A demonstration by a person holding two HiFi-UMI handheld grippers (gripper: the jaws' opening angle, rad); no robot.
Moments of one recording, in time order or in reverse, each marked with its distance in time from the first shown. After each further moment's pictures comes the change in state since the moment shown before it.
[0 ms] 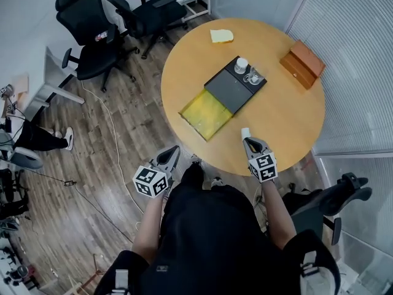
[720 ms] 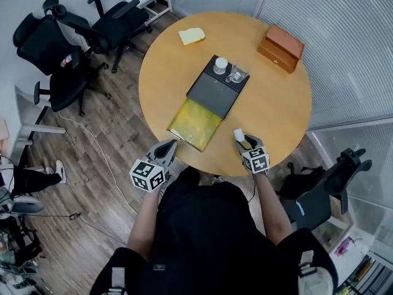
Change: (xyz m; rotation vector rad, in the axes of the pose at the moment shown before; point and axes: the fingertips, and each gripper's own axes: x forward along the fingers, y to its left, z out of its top) left arm 0.088 0.045 0.040 0.053 0.102 -0.243; right arm 0.046 -0.028 -0.057 0.251 0.224 -0.165
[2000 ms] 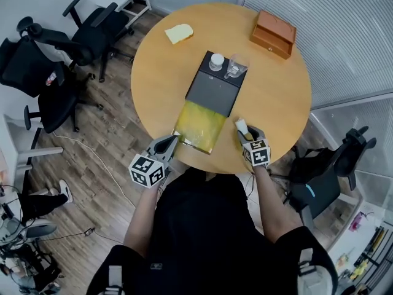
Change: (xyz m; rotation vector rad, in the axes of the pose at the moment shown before) left arm 0.028 0.049 0.011 0.047 0.092 -0.164; right arm 0.020 -0.005 0.029 0.126 -0.037 -0.183
